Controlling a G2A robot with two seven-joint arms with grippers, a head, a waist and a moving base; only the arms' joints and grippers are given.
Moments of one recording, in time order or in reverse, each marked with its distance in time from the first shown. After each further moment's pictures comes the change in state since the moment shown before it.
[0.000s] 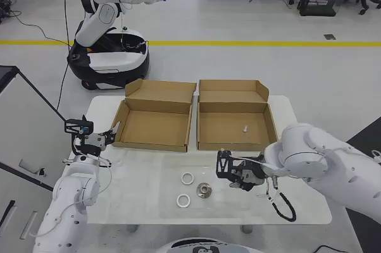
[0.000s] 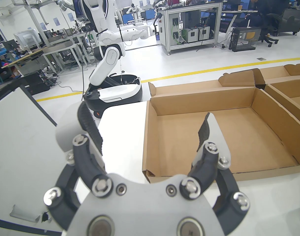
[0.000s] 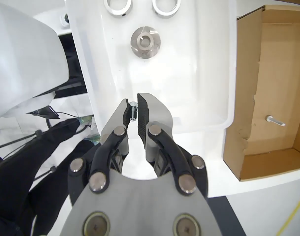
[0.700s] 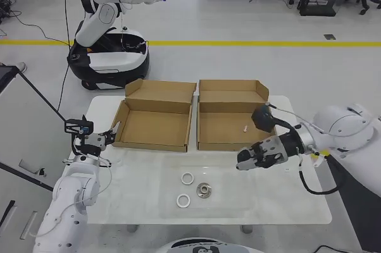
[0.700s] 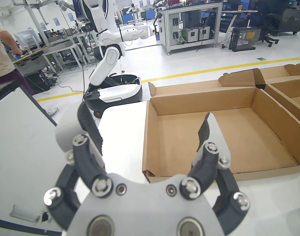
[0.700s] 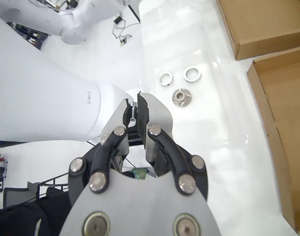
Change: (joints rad) left arm 0.000 0.000 0.000 0.000 0.000 0.000 0.000; right arm -0.052 0.098 0.170 0.224 0.742 -0.173 -0.115
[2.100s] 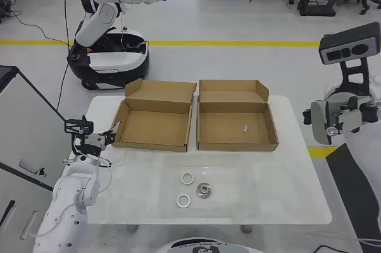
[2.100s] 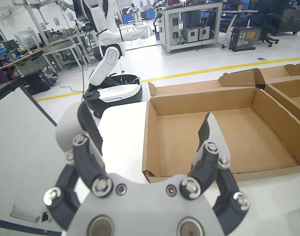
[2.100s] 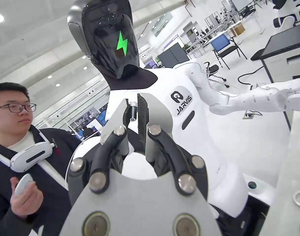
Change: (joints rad) left arm 0.000 0.000 0.000 0.000 0.000 0.000 0.000; right arm 0.039 -0.254 0.292 0.091 0.948 0.304 0.304
